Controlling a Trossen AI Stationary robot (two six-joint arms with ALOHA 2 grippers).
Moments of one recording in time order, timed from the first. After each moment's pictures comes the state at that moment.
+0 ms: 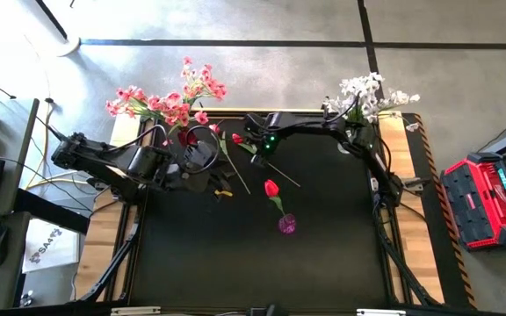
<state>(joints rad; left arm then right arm) -0.28 1.40 1.50 -0.87 -0.65 -0.77 -0.40 2.24 1.77 -0.88 -0.12 0.05</state>
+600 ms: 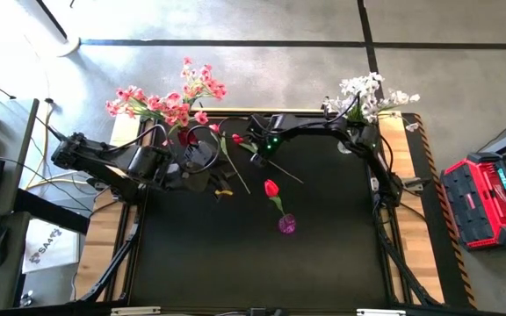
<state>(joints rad) -0.27 1.40 1.50 -0.87 -0.65 -0.72 -0.40 2.23 1.64 -0.75 -0.12 0.16</state>
